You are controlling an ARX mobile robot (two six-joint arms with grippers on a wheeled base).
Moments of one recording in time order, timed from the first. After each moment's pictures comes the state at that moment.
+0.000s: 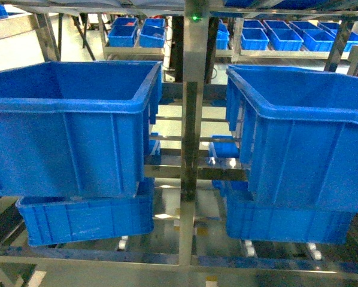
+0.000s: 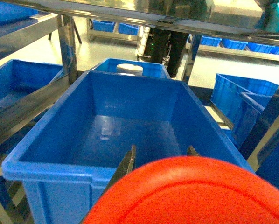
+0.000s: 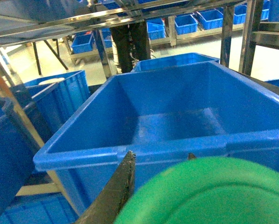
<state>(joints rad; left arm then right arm) -0.03 1.00 0.56 0.35 -0.05 -0.13 -0.03 1.13 0.31 0.76 -0.03 0.19</state>
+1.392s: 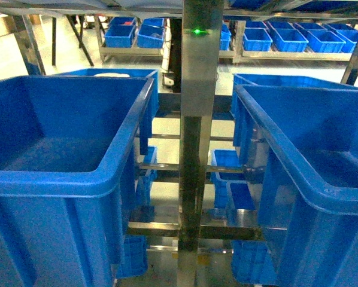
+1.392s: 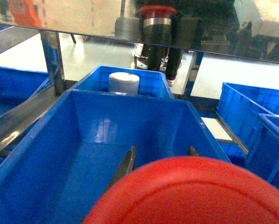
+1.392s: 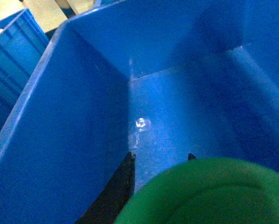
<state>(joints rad) -0.03 1.01 0.56 0.35 -0.05 -0.13 0.01 1.61 0.73 0.40 0.02 0.38</state>
